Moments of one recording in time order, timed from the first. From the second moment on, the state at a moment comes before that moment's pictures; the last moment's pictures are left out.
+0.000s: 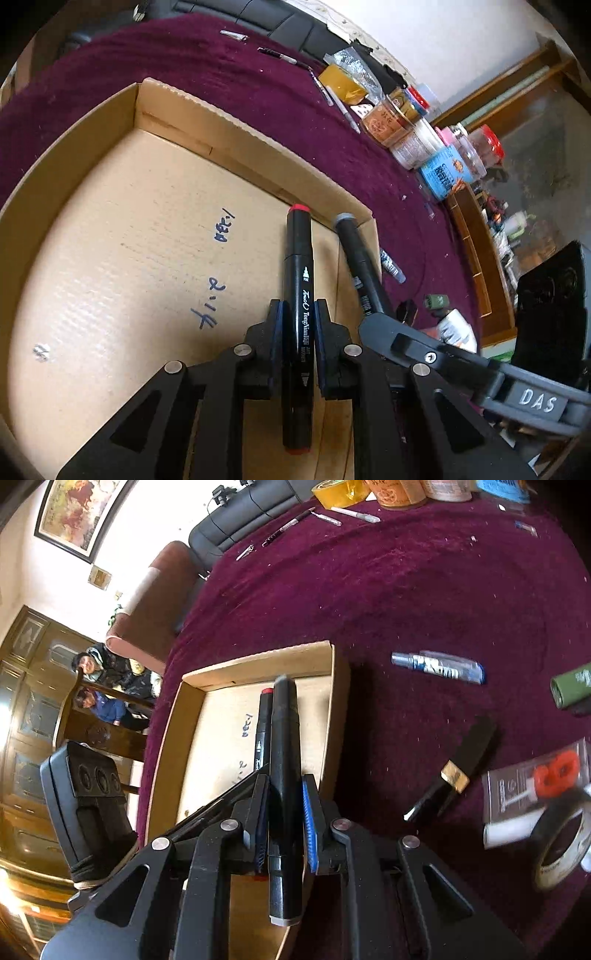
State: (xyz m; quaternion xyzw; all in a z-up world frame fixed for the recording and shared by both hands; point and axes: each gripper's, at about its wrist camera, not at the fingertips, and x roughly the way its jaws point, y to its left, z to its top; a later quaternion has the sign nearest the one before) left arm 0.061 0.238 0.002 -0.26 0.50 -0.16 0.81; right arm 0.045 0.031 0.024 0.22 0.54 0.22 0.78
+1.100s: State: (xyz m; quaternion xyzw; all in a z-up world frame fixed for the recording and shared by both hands) left arm -0.045 0.165 0.119 -0.17 0.37 -0.18 0.90; right arm -0.115 -0.156 0.126 0.00 0.15 -0.04 0.99
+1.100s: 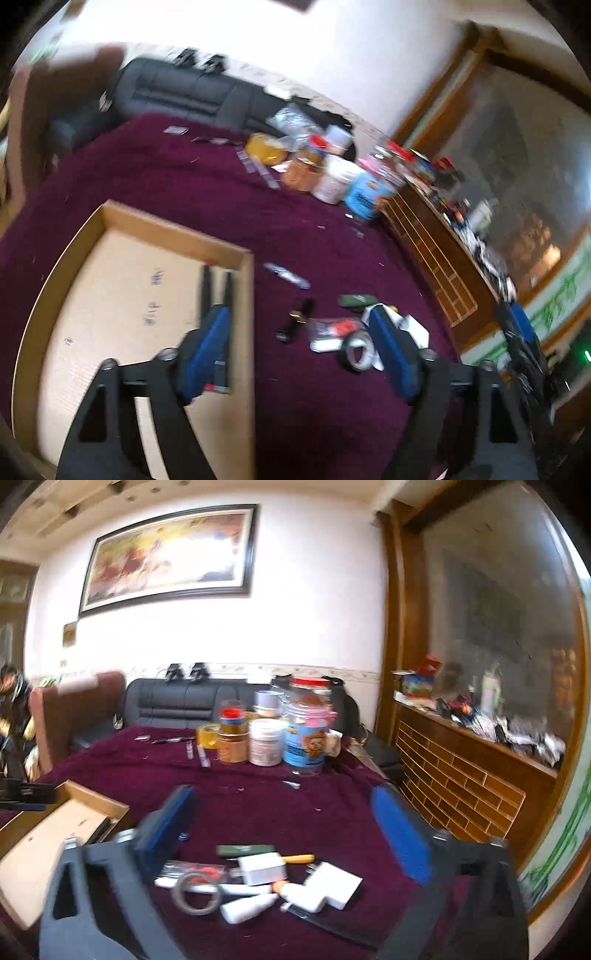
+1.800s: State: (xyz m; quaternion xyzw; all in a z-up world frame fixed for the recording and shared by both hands) left arm -0.012 0.016 0.036 0.01 0.47 -0.20 0.86; right arm -0.055 -0.269 0.037 0.16 0.27 -0.08 0.95
